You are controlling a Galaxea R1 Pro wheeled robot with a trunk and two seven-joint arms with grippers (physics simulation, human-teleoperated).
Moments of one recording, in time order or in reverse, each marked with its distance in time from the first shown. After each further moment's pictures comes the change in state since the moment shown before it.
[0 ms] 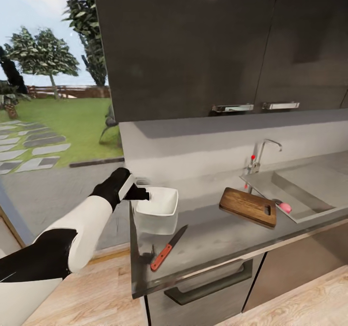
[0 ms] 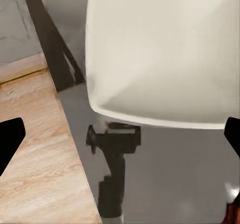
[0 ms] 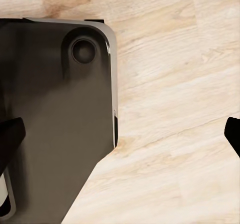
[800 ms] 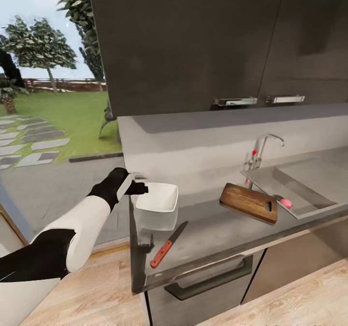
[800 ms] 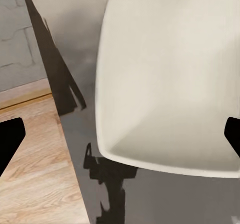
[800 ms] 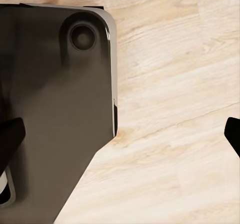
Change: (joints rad) left arm 0.002 0.014 -0.003 -0.004 0.002 -0.154 -0.005; right arm 0.000 0.000 0.000 0.000 0.000 0.000 0.000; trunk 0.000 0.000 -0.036
